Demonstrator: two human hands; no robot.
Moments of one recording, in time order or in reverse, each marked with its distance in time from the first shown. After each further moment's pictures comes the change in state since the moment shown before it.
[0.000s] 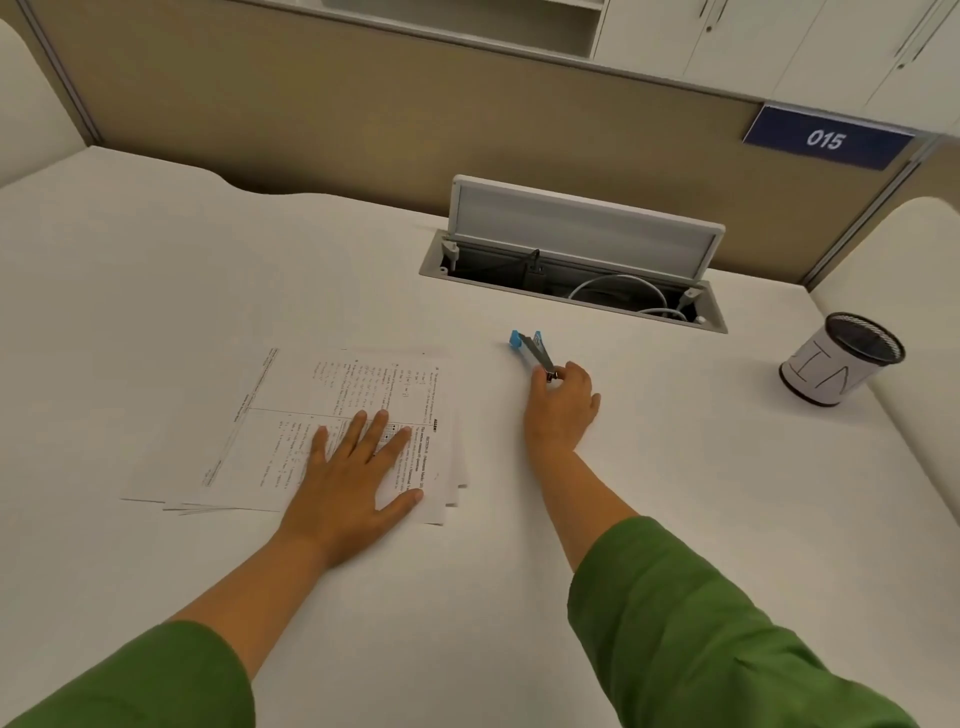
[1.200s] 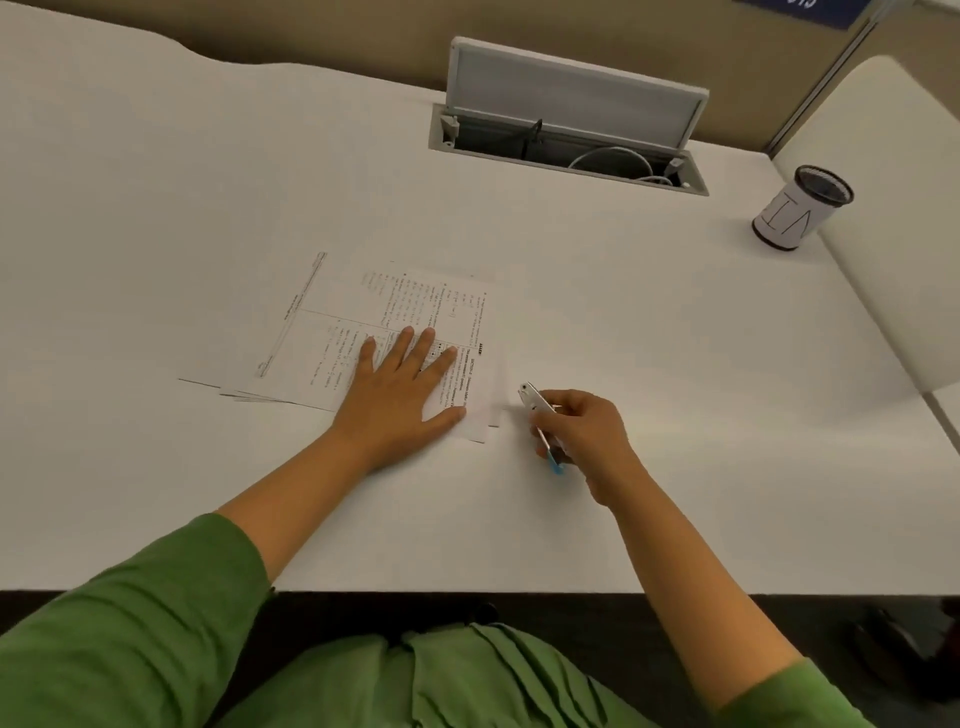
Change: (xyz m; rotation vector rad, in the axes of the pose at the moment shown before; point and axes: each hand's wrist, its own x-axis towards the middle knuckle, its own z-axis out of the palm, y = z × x) left_hand -0.082 -0.035 -0.005 0.005 -0.062 0.272; right_hand -0.235 -0.024 -0.122 0.183 -0.514 0.440
